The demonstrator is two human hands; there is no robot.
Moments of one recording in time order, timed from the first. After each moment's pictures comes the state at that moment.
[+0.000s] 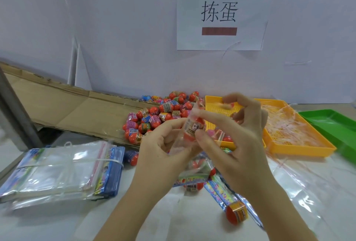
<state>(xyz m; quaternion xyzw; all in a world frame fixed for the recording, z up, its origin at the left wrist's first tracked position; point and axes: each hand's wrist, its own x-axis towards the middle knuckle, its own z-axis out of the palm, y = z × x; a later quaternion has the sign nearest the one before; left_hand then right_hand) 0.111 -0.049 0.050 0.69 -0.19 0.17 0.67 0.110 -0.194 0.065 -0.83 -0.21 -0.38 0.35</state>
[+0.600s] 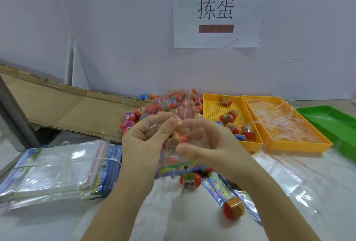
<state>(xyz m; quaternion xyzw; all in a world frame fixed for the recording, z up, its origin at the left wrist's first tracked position) 0.125 -0.042 0.047 0.56 -0.05 0.15 0.81 0.120 -0.202 0.061 -0.77 -0.21 0.03 0.61</state>
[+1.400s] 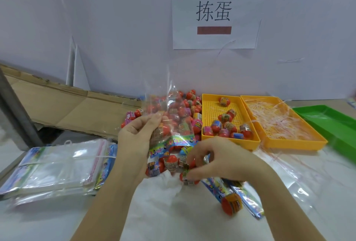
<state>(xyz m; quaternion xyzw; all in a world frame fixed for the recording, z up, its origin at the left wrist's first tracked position) 0.143 -0.023 0.035 0.55 0.02 0.11 0.83 0.136 -0.218 0.053 -0.93 -0.21 0.12 0.27</state>
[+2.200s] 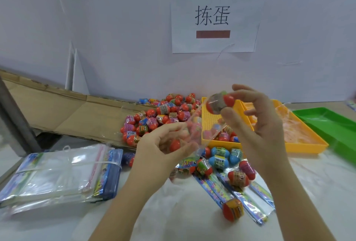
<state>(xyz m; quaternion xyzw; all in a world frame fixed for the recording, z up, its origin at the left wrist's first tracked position) 0.129 -0.040 0.031 0.74 -0.15 0.14 0.64 0.126 -0.228 0.077 -0.75 -0.19 -0.35 0.53</state>
